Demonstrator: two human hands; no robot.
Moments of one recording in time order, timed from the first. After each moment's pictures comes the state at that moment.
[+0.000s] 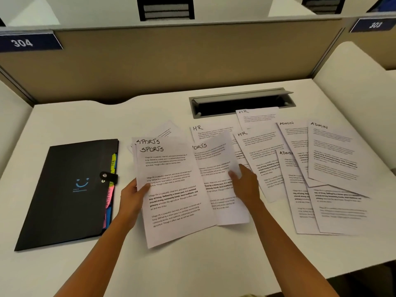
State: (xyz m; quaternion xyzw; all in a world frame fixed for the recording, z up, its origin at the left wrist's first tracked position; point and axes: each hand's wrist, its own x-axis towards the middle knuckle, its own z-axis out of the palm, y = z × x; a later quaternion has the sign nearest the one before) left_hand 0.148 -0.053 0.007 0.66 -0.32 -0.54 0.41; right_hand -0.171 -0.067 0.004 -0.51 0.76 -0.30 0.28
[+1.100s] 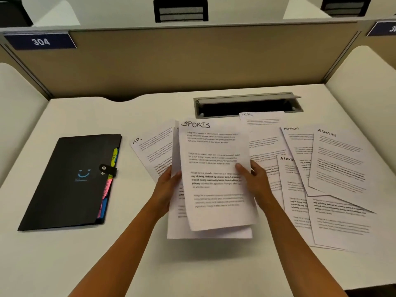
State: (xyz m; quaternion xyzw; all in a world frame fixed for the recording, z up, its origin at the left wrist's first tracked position) left_hand 0.036 -0.054 0.043 0.54 -0.35 -0.64 0.42; right_hand -0.226 -0.070 0.030 -0.39 0.61 -0.46 0.52
